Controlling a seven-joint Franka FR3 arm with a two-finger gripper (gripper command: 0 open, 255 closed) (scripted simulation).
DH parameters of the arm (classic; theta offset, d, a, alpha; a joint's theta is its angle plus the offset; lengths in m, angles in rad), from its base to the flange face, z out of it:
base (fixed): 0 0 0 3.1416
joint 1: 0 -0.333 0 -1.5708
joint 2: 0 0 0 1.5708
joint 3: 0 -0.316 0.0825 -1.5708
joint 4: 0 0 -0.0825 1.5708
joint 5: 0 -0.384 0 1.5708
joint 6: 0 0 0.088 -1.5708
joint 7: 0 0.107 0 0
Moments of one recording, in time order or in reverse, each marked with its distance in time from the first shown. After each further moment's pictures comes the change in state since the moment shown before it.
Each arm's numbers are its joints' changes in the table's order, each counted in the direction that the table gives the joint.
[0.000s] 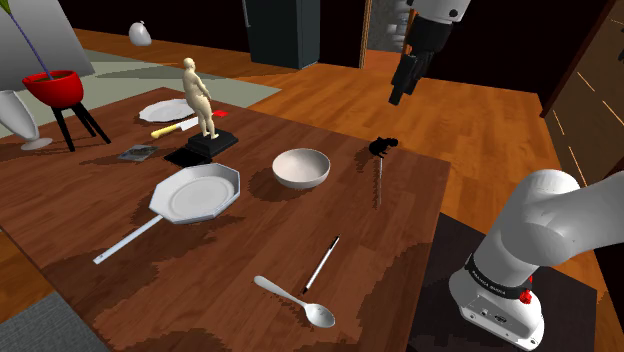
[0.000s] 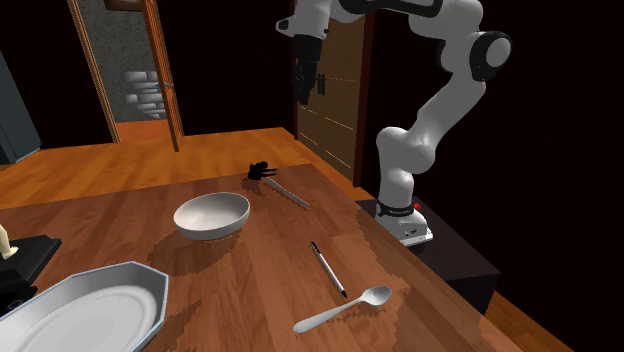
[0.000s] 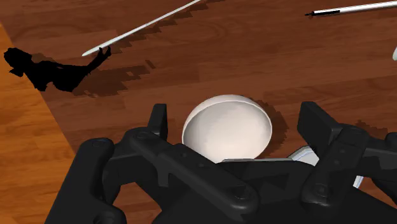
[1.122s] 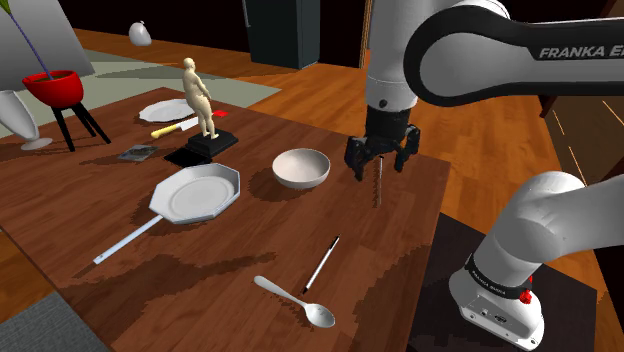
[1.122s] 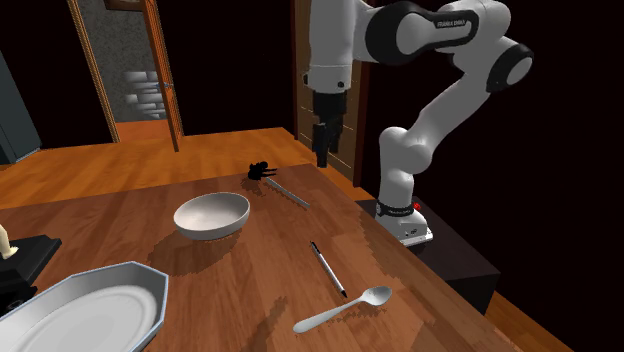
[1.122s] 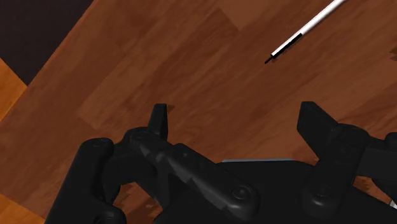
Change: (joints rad) arm 0.119 0.012 -0.486 -0.163 -0.233 -0.002 0.855
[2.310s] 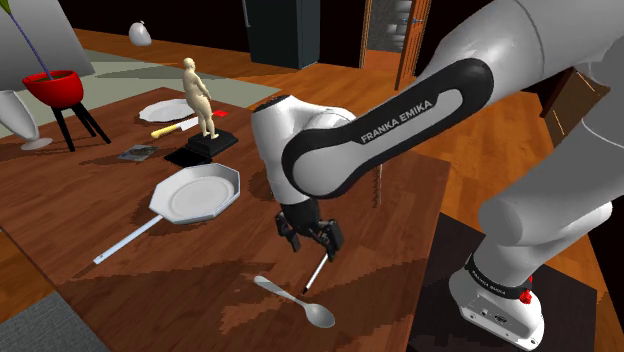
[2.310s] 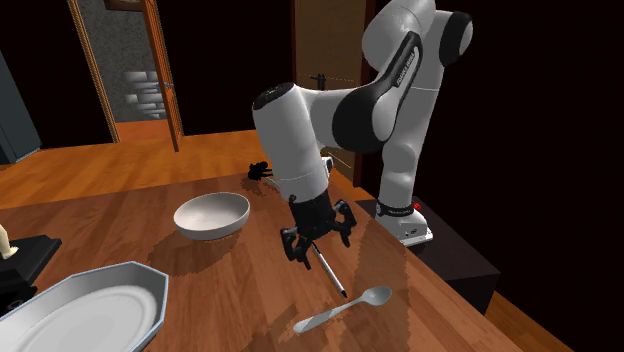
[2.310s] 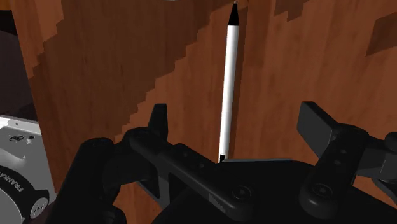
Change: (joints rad) arm 0.452 -0.699 -0.778 0.219 0.010 -0.281 1.124
